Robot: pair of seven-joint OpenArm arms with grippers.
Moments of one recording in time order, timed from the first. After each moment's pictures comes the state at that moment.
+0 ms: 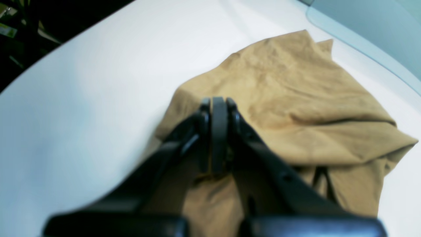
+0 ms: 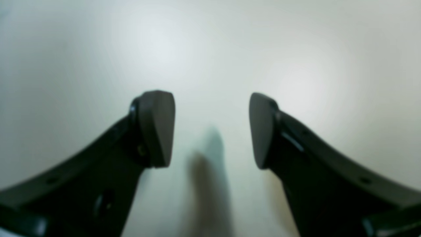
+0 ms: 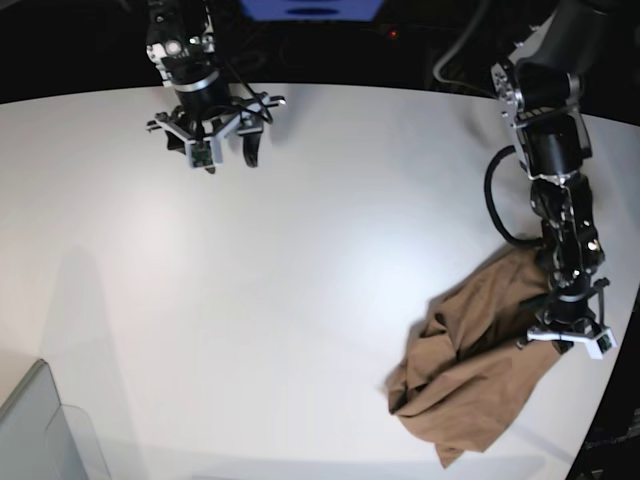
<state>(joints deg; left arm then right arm) -21.5 -12.8 -18.5 59.4 -18.1 0.6 12.4 -30.2 3.0 -8.4 104.3 -0.2 0.0 -19.1</state>
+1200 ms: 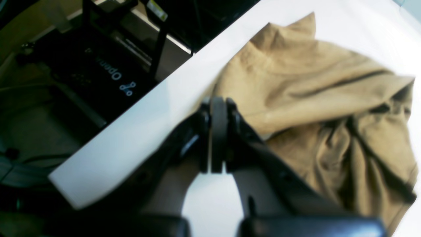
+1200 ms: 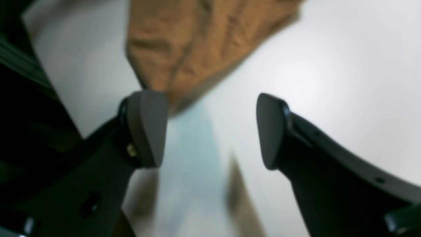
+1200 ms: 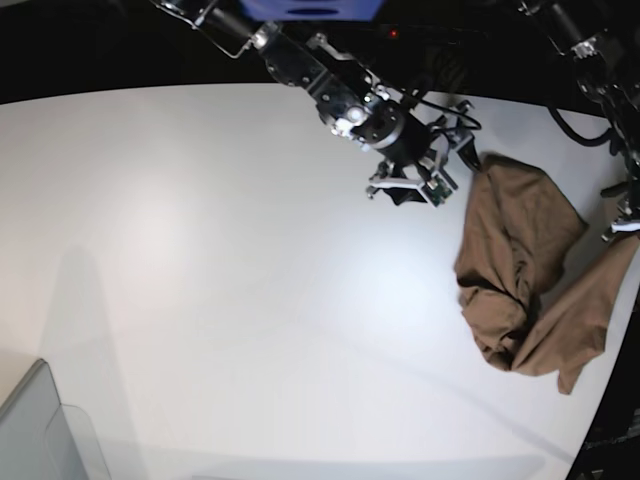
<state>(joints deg) 6.0 -13.5 -40.3 95.4 -18.2 -0.1 32.8 1.5 -8.2 -47.7 73.3 9.7 0.0 -18.0</state>
